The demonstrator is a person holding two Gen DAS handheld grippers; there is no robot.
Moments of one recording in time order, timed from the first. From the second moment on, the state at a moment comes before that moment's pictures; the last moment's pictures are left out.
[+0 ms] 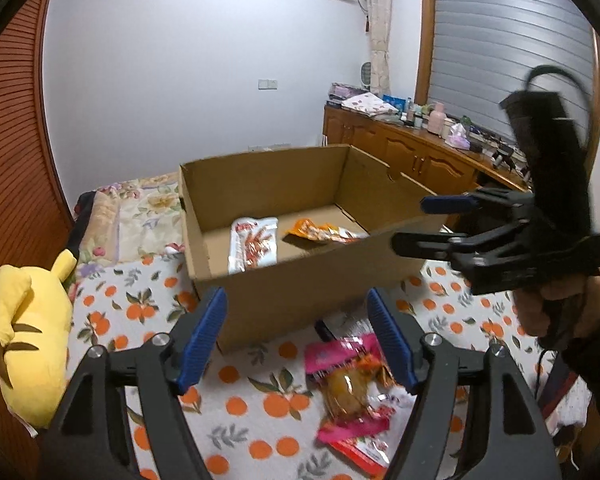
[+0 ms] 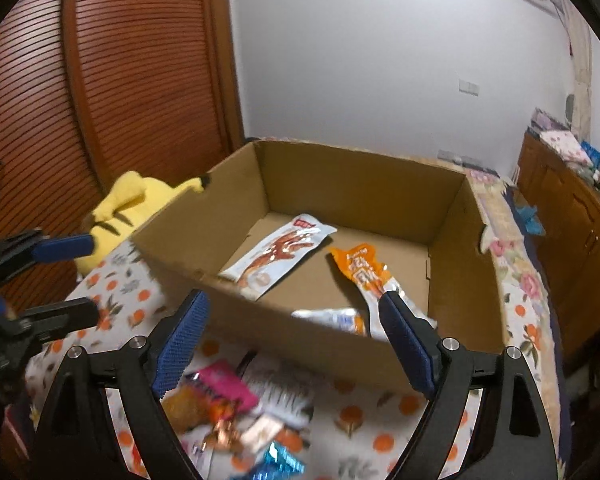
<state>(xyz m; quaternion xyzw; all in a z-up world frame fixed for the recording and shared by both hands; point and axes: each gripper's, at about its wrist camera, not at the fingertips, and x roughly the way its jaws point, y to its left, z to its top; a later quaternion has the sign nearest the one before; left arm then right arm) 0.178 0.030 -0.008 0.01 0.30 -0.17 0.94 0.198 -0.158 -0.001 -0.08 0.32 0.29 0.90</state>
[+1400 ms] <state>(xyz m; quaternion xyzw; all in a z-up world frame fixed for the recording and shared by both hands) 0.164 0.012 -0.112 0.02 0.42 -0.16 0.89 0.141 -0.196 -0.118 -0.08 0.43 0.26 0.86</state>
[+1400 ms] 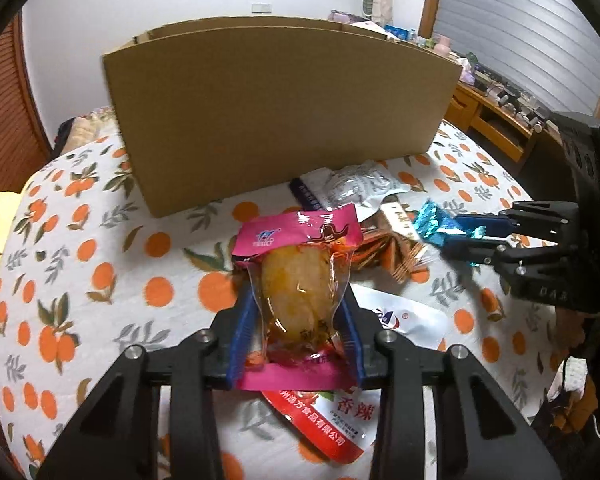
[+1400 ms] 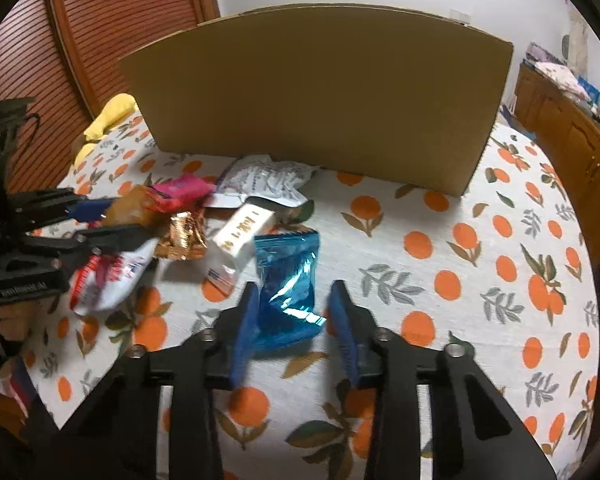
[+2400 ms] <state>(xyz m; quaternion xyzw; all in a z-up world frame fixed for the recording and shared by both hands) 0.124 0.033 -0.091 -0.03 0.37 -0.15 0.92 0.113 -0.217 -0.109 -0.06 0.39 0.28 0.88</state>
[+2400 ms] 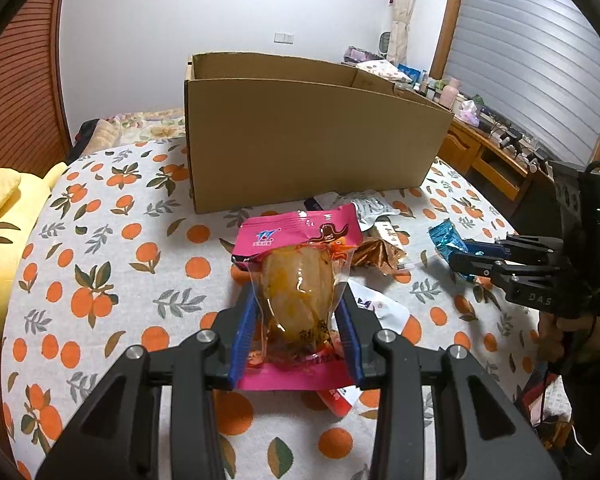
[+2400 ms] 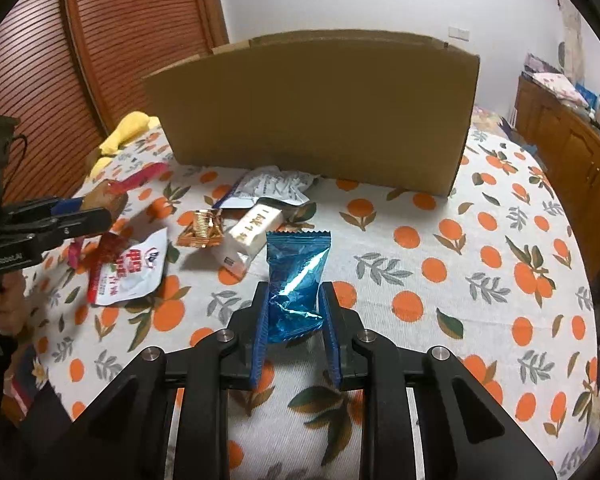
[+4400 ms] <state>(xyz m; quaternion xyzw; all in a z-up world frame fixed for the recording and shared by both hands) 0.181 0.019 0.017 0.00 0.27 -0.16 0.95 0.146 -0.225 0.016 -0.06 0.26 0.31 0.91</state>
